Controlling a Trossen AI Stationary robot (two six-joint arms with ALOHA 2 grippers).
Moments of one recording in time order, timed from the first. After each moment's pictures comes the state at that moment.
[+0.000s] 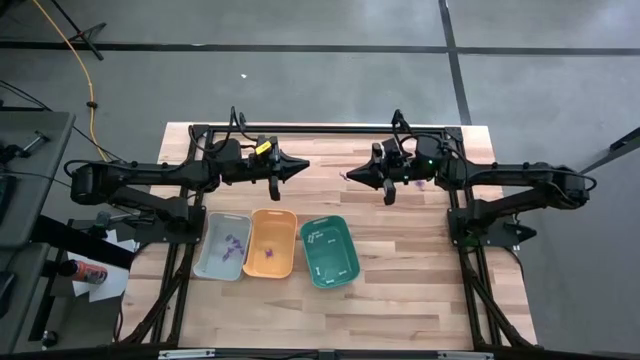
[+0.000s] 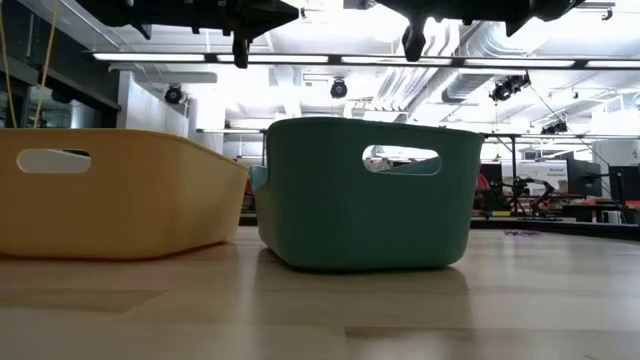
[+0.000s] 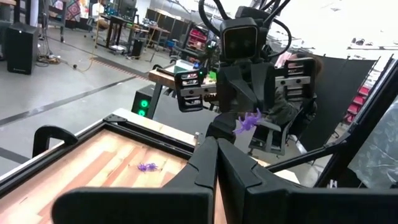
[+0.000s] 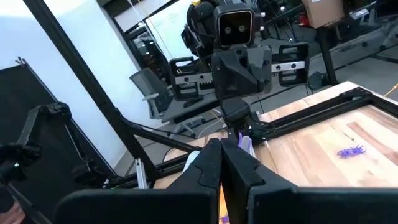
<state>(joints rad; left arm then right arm) 0.22 1.16 0.71 0.50 0.09 -0.32 -0.22 1.15 0.77 0.40 -0.35 0.44</state>
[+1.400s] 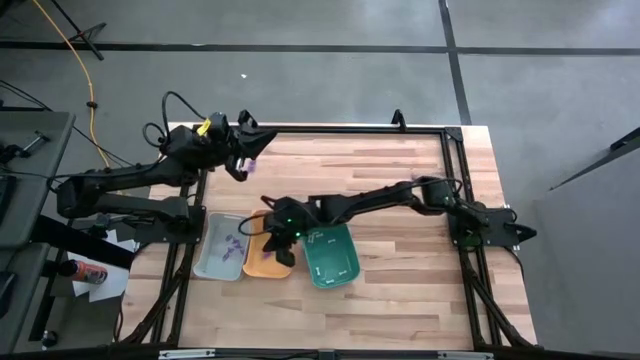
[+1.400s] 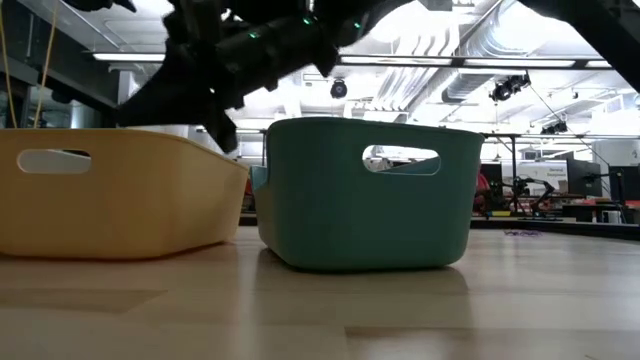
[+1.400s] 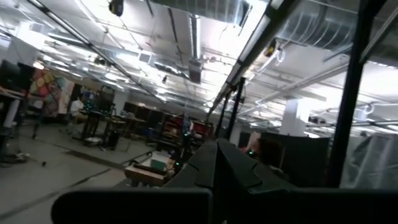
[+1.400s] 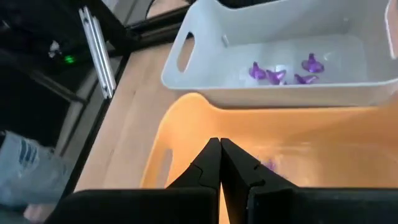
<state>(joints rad) 0.33 0.96 0.71 0.73 0.18 -0.37 0.07 2.31 1.84 -0.12 -0.34 0.28</state>
